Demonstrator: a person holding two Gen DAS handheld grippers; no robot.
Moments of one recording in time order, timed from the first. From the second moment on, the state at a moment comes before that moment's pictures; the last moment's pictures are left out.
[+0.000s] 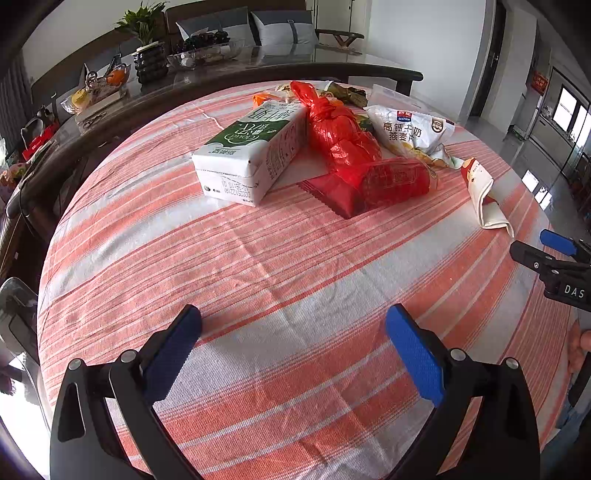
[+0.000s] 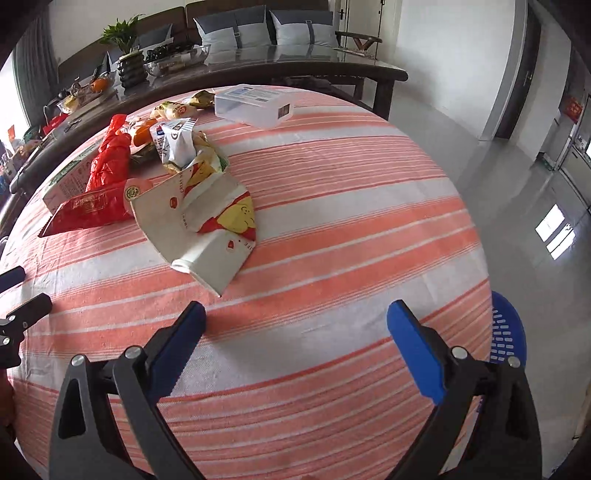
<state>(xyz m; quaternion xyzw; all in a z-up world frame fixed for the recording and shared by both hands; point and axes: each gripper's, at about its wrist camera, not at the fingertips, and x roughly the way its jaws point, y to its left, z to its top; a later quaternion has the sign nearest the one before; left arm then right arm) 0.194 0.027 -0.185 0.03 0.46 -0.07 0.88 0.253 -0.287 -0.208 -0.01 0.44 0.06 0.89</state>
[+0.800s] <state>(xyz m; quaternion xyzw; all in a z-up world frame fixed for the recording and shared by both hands) 0.239 -0.013 -0.171 0.04 0.45 -0.31 0.84 0.252 -0.295 -0.206 0.02 0.43 0.09 0.90</state>
